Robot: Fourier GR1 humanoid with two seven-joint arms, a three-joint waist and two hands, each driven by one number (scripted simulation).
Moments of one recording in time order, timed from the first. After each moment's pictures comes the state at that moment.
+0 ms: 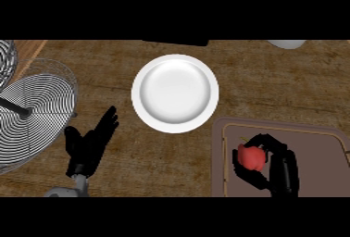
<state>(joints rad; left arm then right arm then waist) -0.03 0.16 -0.17 -1.47 0.15 0.07 0.21 0.15 0.00 0.14 -1.63 0.70 -0.48 -0.21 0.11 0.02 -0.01</state>
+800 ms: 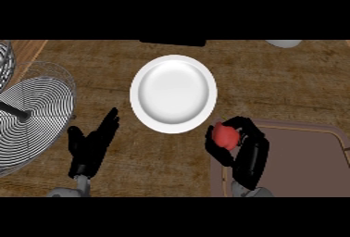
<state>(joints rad) -0.03 0.15 -0.18 -1.47 0.15 0.07 0.22 -0.07 0.00 0.41 -1.52 0.89 -0.96 0.34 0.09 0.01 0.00</state>
